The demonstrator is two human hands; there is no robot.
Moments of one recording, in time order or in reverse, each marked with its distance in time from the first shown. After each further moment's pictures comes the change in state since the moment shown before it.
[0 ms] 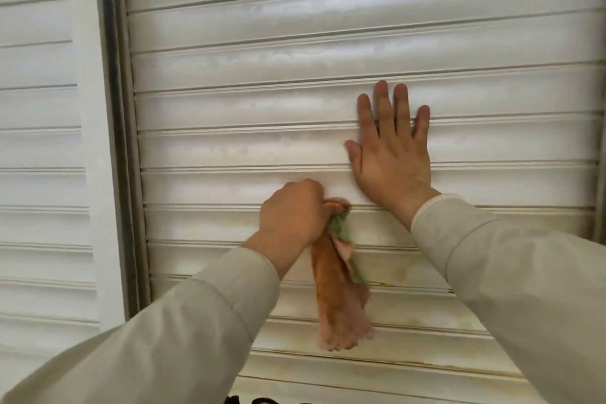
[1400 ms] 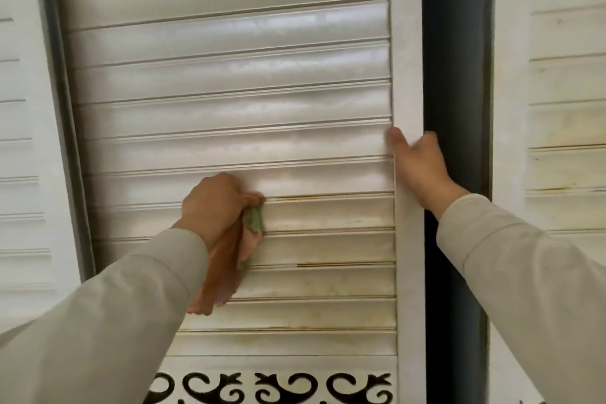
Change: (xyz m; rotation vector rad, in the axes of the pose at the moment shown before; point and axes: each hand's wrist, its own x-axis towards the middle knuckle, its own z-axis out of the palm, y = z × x) left_hand -0.006 -0.014 -0.025 -0.050 -0.038 -0.199; right_hand -0.052 0.135 -0.056 1.099 -0.159 0.852
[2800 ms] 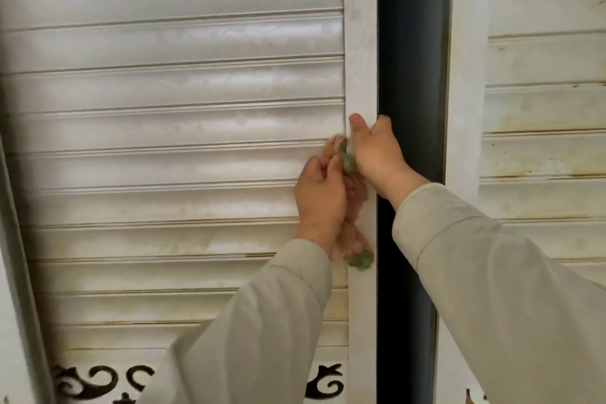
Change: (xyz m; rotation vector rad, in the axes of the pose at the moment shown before) left_hand -0.068 0.208 0.116 -1.171 0.081 -0.036; right_hand 0.004 0.006 -0.006 -0.013 -0.115 -0.015
